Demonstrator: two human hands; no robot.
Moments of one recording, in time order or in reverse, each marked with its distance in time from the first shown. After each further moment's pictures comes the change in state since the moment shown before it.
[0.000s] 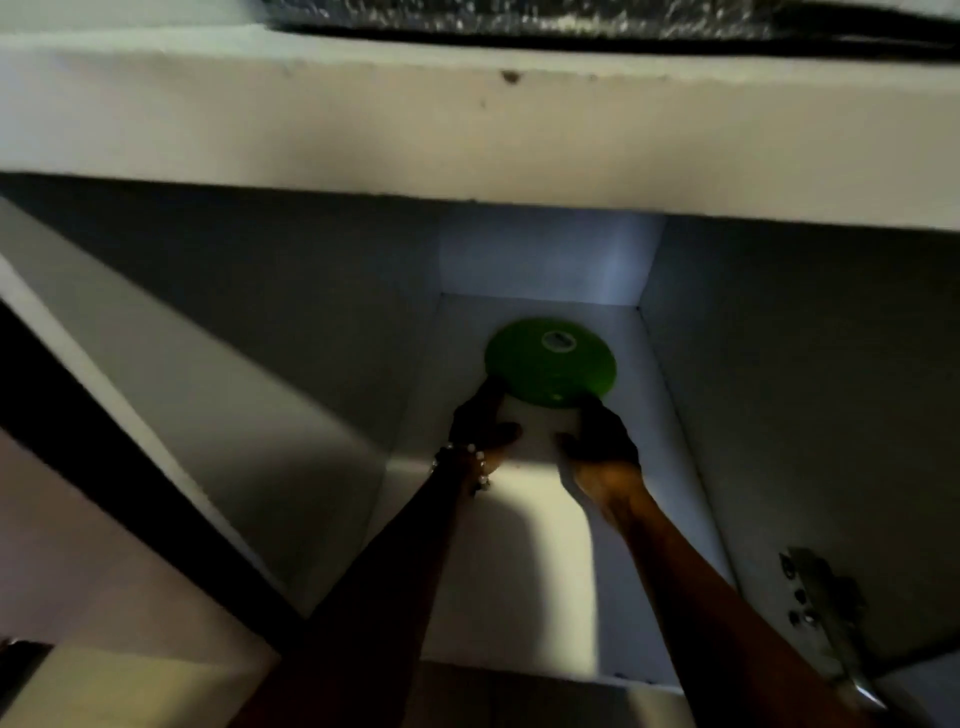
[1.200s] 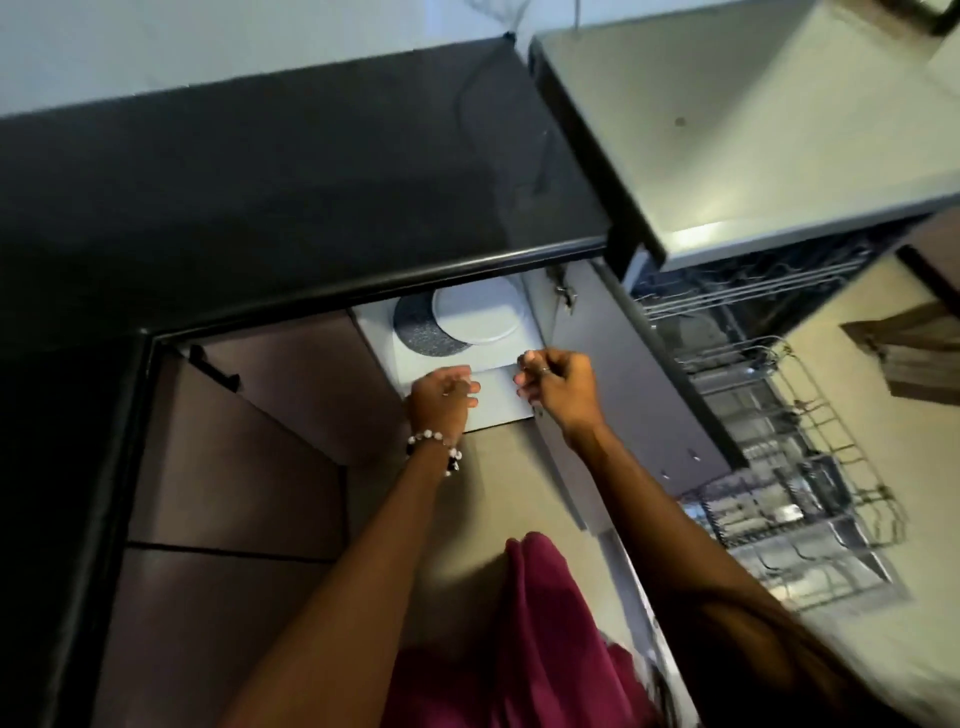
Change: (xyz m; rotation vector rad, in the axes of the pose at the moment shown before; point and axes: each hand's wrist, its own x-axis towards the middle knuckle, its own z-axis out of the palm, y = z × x) left_hand -0.395 0.536 -0.448 -0.544 -0.037 -0.402; right_hand -0.267 -0.460 -0.669 0.785 -0.092 0.544
